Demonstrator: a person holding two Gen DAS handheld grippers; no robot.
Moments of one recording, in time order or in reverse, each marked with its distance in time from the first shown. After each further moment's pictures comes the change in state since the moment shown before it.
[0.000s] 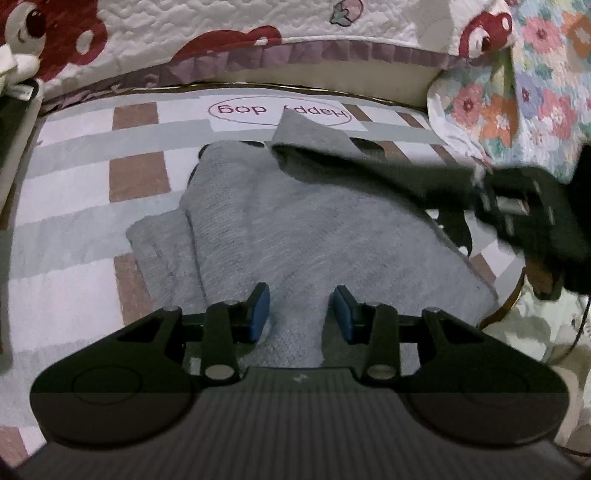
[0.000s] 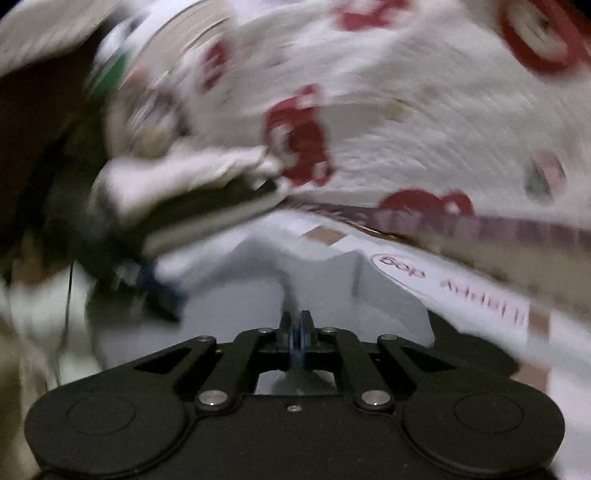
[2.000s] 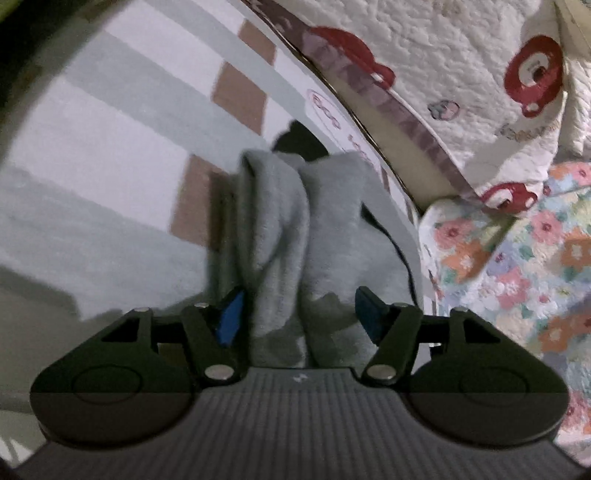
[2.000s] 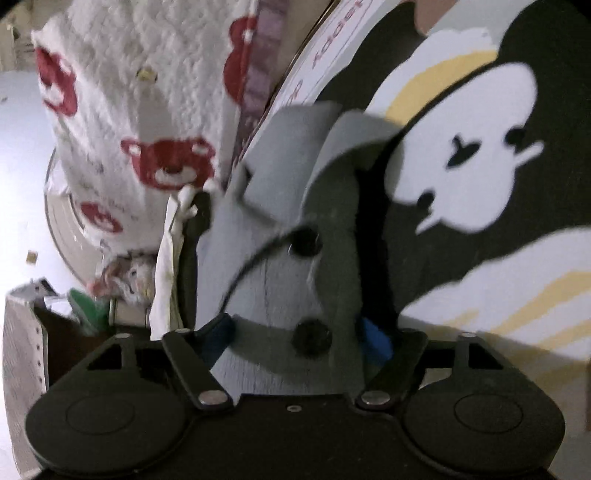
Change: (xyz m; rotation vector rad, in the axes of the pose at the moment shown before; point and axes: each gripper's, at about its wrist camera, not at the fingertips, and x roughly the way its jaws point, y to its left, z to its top) left arm 0.004 0.115 -0.045 -0.626 -0.041 -0.302; right arm 0.022 -0.094 -0.117 1.279 0.123 0.352
